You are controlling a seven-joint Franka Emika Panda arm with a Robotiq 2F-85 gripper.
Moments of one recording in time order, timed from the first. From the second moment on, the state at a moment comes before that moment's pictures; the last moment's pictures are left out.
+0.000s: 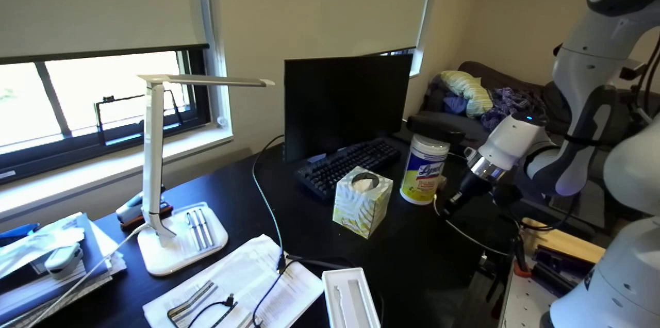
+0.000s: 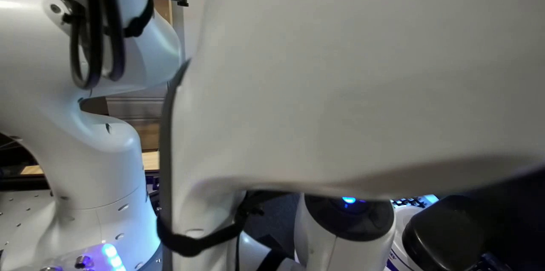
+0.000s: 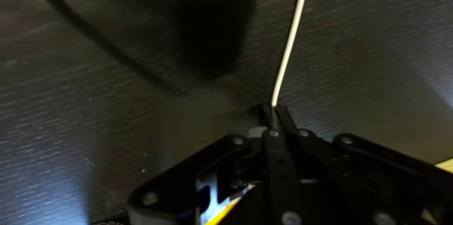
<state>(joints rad) -1.10 0.55 0.06 -2.52 -1.74 3.44 0.97</state>
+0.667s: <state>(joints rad) -1.03 0.35 0.15 -2.53 -2.08 3.47 1.25</state>
